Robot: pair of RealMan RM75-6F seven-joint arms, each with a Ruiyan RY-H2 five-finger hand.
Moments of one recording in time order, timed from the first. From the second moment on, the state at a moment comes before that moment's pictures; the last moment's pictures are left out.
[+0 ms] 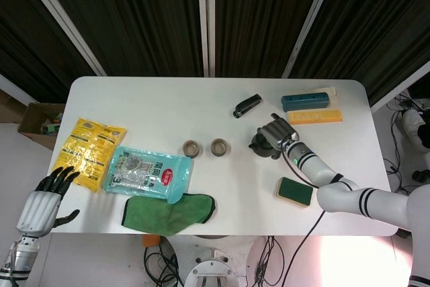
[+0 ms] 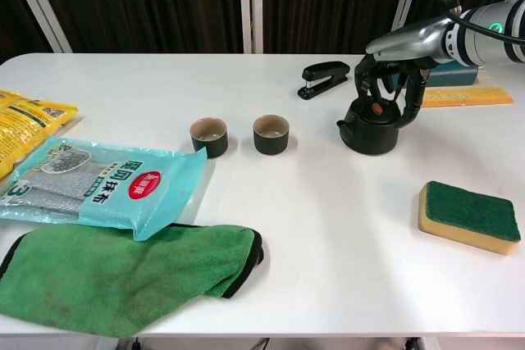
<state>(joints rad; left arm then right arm) -0.04 -1.28 0.07 -1.40 1.64 1.53 0.02 1.09 -1.34 0.00 -1.43 -0.79 0.59 -0.42</state>
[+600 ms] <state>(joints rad) -0.05 -1.28 0.07 -1.41 1.64 1.52 0.03 1.13 -1.37 -0.03 -1.40 -0.74 0.56 -0.42</state>
